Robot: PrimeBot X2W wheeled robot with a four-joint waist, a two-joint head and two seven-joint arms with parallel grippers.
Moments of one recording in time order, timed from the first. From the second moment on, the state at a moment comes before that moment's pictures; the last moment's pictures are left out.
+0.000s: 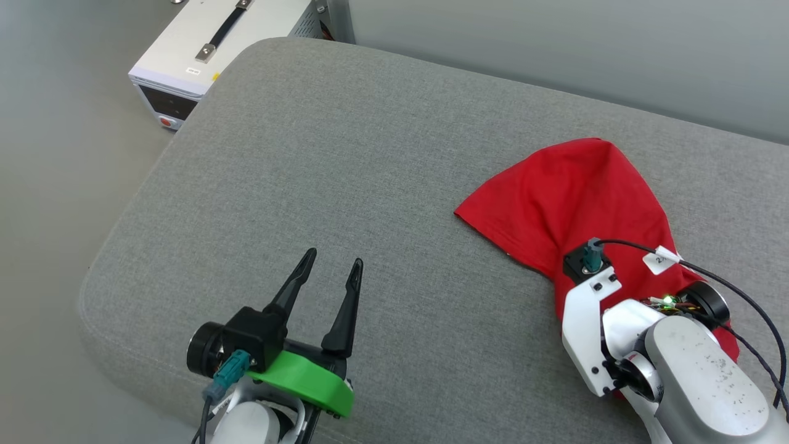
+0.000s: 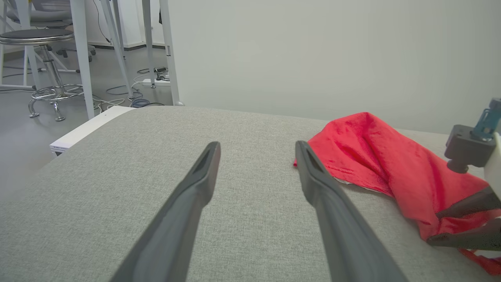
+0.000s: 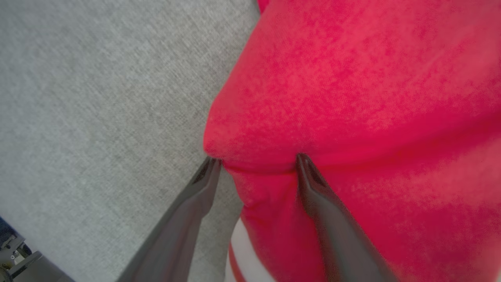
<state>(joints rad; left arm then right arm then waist) -0.10 0.09 -0.27 0.11 -0.23 -0.13 -0.26 -0.40 -0.31 0.46 0.28 0.25 0.13 0.93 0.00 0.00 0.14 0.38</state>
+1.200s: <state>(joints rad) -0.10 0.09 -0.25 0.12 -0.23 -0.13 -0.26 -0.36 -0.78 0.71 0.32 0.45 0.13 0.59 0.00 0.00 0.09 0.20</state>
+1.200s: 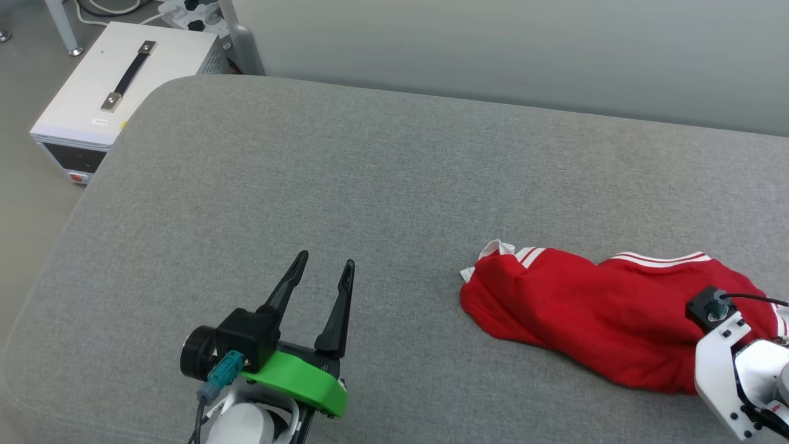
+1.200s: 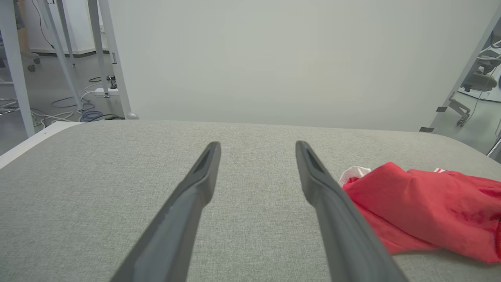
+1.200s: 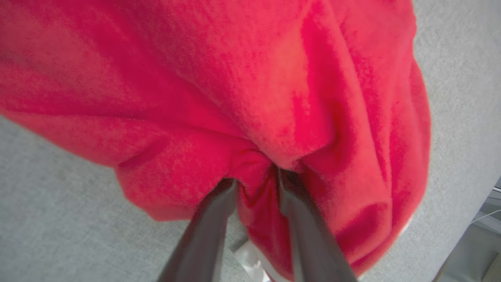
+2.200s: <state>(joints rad) -0.10 0.09 -0.25 0.13 -0.24 -0.13 -0.26 -0.30 -0.45 0.51 0.01 0.49 0.13 0.76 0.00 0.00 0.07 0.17</state>
